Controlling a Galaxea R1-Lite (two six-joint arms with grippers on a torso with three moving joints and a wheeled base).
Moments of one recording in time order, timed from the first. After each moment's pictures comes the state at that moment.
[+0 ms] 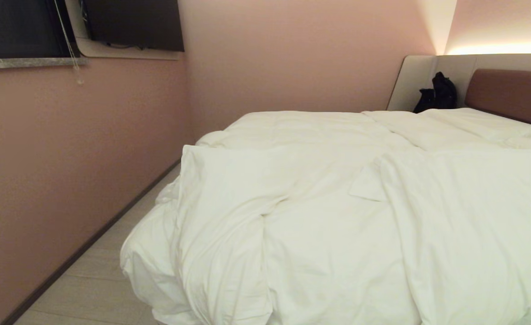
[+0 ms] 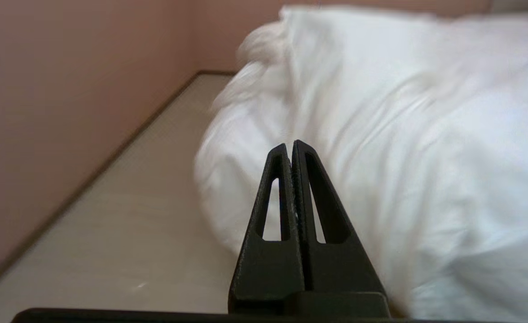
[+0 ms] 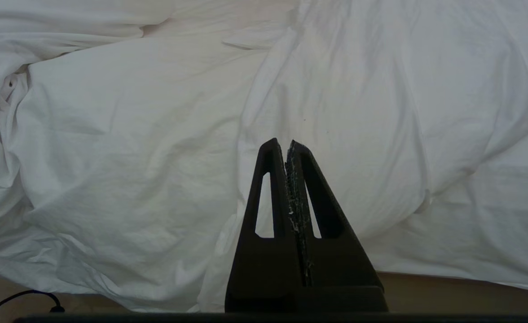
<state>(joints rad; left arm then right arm) 0.00 0.03 -0.16 0.07 -0.03 -0.05 0.00 0.00 -0.01 0.03 0.00 -0.03</state>
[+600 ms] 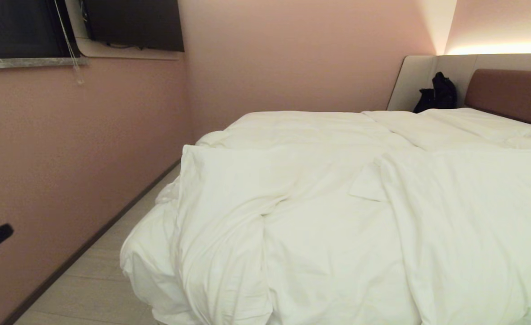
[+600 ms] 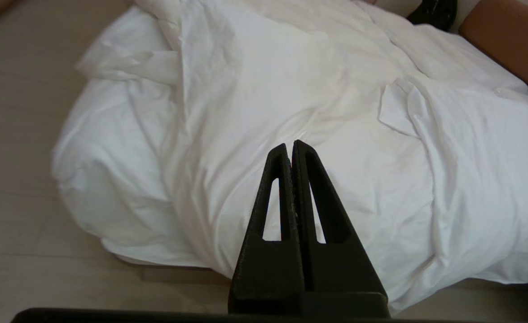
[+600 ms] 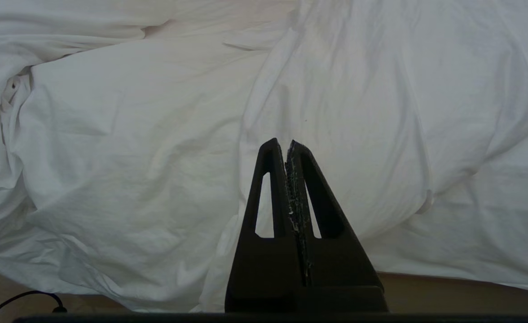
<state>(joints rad) -0.04 0.74 -0.62 0.01 -0.25 -0.37 0.00 0.00 -0.01 0.03 0.00 -0.03</state>
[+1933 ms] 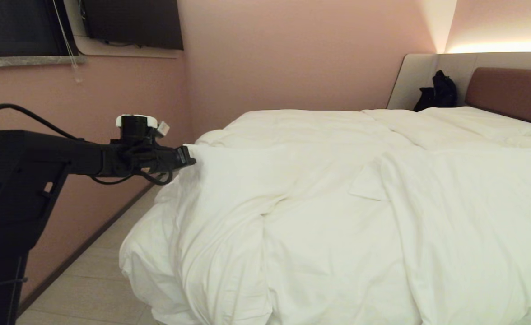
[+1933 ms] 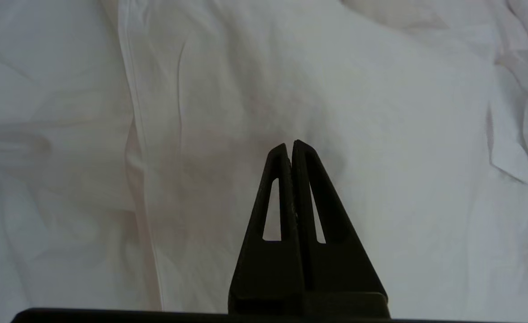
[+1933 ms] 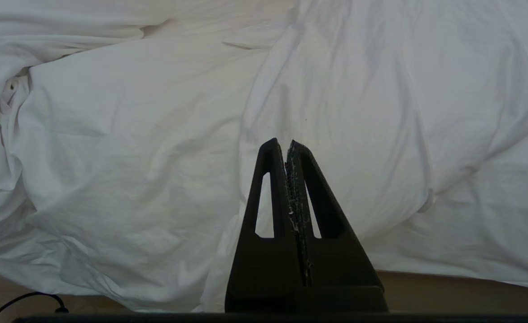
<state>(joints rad) -0.05 2.34 -1.79 -0.09 -0.42 -0.35 0.00 0.00 -0.01 0.03 0.00 -0.02</state>
